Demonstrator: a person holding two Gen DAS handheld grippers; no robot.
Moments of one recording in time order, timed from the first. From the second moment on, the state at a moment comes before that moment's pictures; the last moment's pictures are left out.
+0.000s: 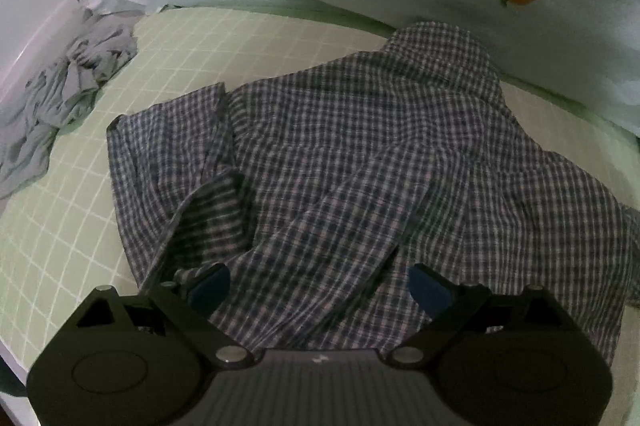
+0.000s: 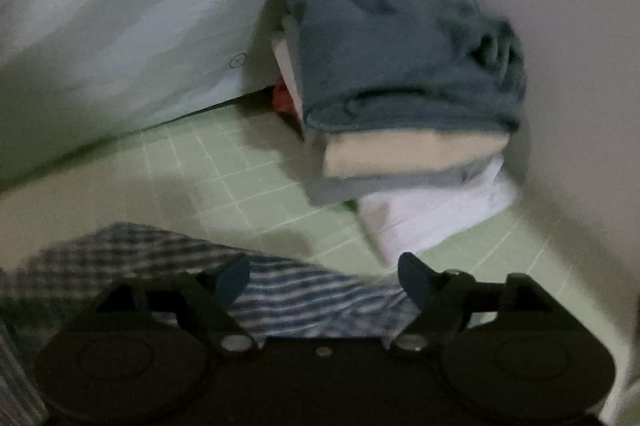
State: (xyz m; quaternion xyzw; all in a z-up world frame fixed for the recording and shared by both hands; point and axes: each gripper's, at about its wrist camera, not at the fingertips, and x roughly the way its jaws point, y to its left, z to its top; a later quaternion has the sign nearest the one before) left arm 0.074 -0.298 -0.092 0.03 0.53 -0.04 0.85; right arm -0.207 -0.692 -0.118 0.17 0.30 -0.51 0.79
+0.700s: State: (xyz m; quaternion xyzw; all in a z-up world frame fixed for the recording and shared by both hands) left arm 0.084 -0.303 -0.107 0.01 0.55 -0.06 0.83; right arm -0.233 -0.746 -0.134 0.42 0.25 -0.56 0.67
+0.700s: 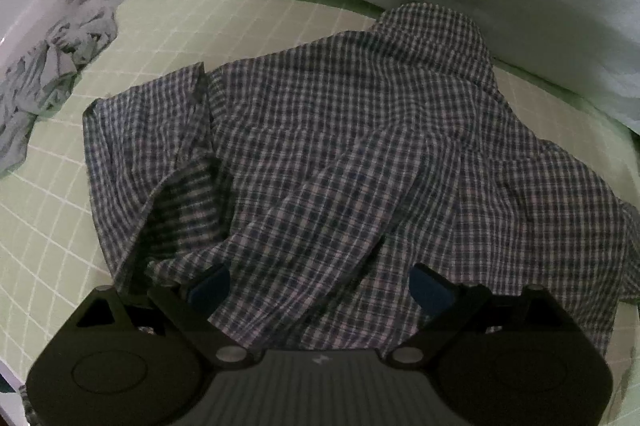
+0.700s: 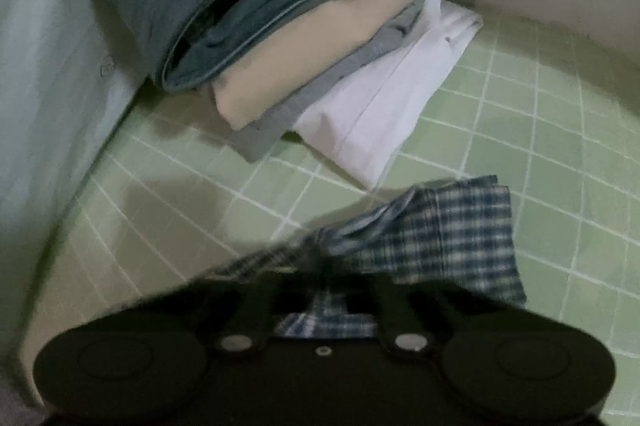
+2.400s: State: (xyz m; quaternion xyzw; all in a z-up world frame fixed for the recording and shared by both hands) left arm 0.070 -0.263 -0.108 -0.05 0.55 0.00 0.84; right arm -0.325 -0.755 -0.136 0.19 0.33 -0.65 0.65
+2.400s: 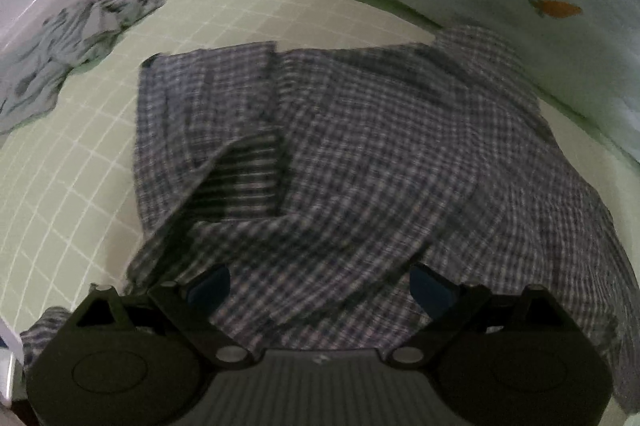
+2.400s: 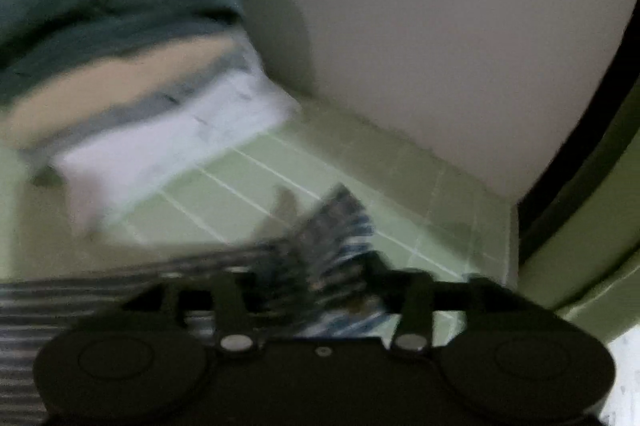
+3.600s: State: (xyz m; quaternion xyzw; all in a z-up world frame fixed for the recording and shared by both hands) left arm 0.151 -0.160 -0.120 -0.12 0.51 -0.03 0.85; right arm 0.213 -0.622 -0.111 0.04 0.34 -0.15 0.93
